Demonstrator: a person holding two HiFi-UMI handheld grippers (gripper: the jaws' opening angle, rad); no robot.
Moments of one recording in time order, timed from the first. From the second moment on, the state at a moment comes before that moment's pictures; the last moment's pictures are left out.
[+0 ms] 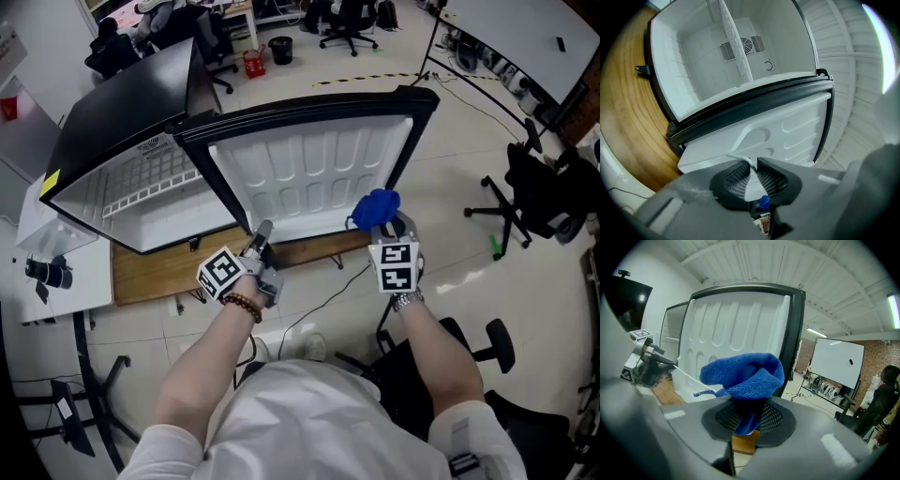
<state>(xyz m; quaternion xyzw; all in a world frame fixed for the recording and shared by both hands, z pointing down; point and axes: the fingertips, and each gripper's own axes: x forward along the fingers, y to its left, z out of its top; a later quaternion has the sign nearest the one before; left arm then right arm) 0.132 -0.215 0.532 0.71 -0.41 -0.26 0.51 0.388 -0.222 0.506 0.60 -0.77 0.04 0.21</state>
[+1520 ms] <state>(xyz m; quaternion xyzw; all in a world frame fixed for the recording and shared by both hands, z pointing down) 0.134 -0.229 0.603 0.67 -0.48 -0.19 0.53 0.301 -0.199 0.486 0.52 -0.83 0.04 0.19</state>
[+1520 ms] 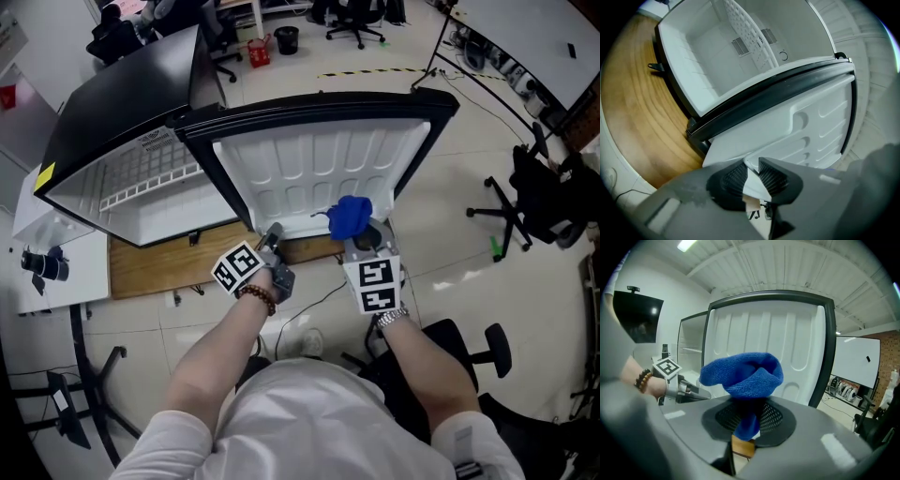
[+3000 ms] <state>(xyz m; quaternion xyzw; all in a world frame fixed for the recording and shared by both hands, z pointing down) -0.037 -0.135 0.417 0.83 -0.55 0.00 0.13 0.070 -0.136 0.414 0.40 -0.91 0.01 0.12</state>
